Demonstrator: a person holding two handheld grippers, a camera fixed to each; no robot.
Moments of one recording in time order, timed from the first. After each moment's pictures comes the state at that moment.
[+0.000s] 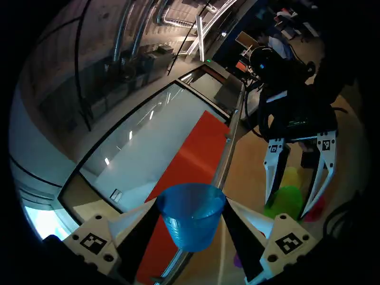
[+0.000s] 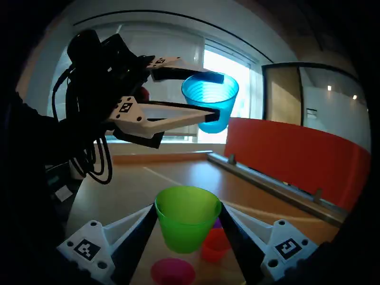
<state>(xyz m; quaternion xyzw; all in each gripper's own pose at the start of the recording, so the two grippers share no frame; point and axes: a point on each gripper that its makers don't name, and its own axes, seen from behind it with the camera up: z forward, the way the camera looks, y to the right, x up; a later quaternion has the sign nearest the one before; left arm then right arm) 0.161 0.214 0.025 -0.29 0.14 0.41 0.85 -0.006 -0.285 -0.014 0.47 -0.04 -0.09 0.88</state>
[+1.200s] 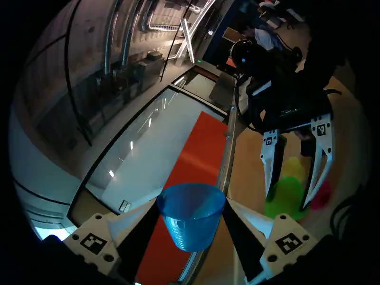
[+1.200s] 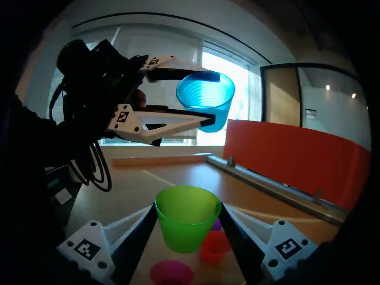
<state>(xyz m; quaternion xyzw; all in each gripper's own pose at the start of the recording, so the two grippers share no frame) 0.167 0.219 0.022 -0.28 0.17 0.47 0.82 -0.001 -0.287 -0.010 0.47 -0.04 -0.08 0.88</state>
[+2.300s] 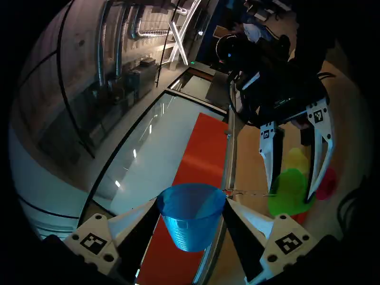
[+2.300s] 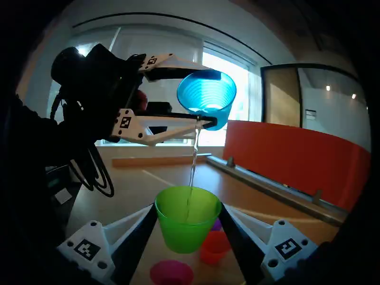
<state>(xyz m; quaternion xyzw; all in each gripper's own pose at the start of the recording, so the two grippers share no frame) 0.171 0.221 0.022 -0.27 0.19 0.51 0.80 0.001 -0.287 -0.010 0.47 -0.04 -0.08 0.88</state>
